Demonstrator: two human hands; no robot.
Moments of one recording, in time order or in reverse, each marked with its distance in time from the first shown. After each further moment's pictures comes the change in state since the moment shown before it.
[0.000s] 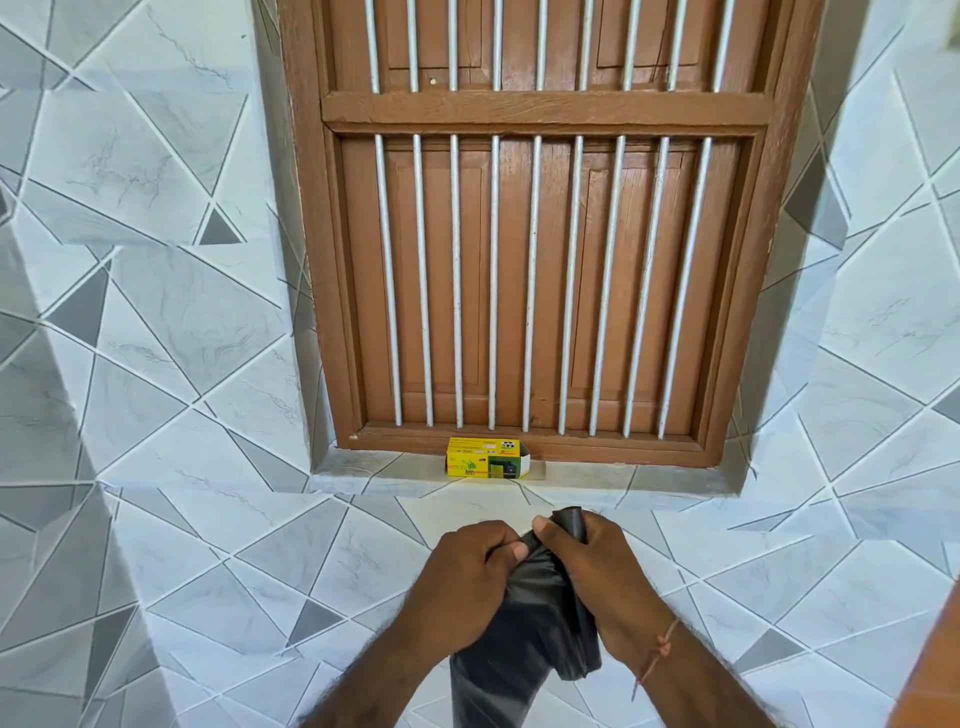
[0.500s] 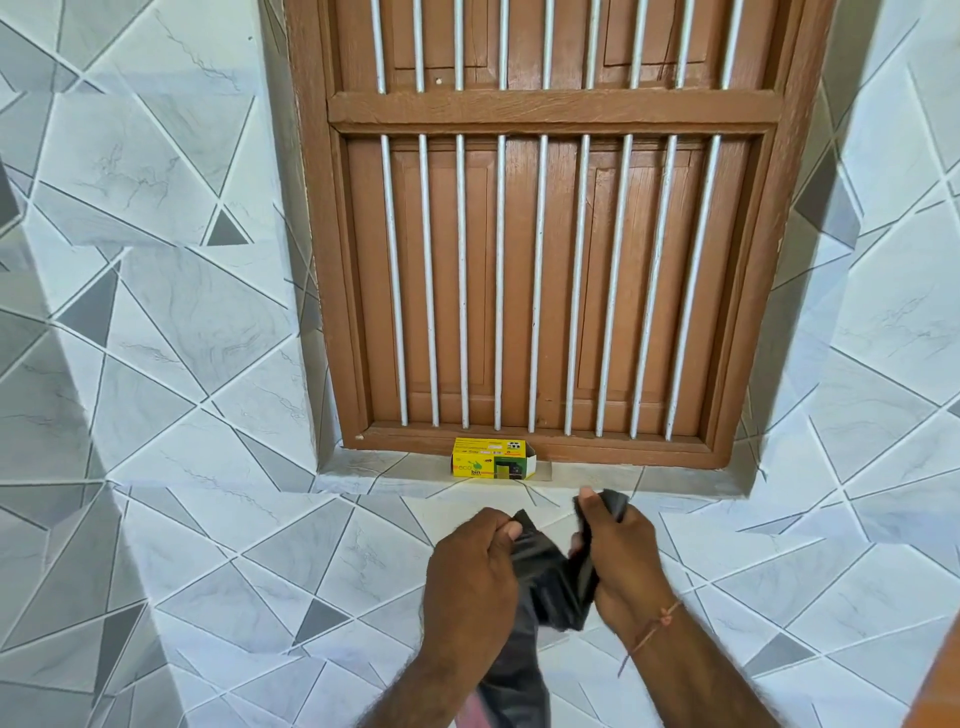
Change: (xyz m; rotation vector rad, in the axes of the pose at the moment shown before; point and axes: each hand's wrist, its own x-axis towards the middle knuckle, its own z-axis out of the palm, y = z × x) left_hand -0.012 0.016 0.011 -0.078 0.424 -0.030; right_hand 0.020 -0.005 -0.001 0.354 0.267 0.095
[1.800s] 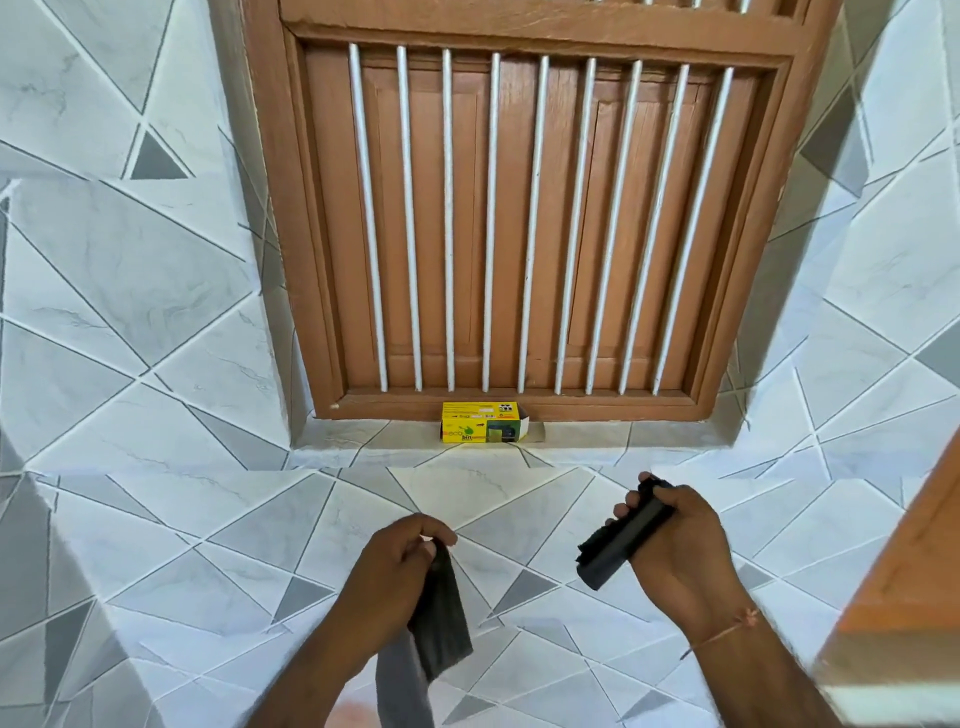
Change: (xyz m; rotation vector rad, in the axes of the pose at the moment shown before) left_hand 0.033 -0.096 -0.066 -0.097 -0.440 -0.226; right_hand 0.019 0.028 -0.034 0.497 -0.115 0.145
